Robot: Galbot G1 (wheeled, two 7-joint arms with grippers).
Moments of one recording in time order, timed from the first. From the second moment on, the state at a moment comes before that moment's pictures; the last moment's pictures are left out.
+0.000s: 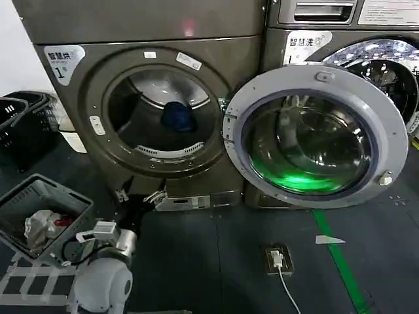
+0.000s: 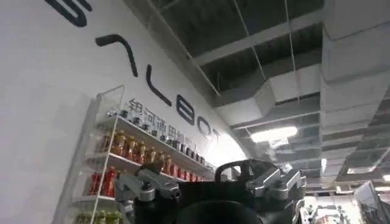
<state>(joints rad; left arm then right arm) 1.28 -1.40 -0.50 -2.19 -0.15 0.40 -0.04 -1.65 1.02 2.20 1.89 0.79 -0.11 -0.05</state>
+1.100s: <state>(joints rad) 1.24 -1.41 -0.49 -2.16 -0.16 0.42 -0.03 -1.66 1.02 2.26 1.90 0.86 -0.09 -0.06</state>
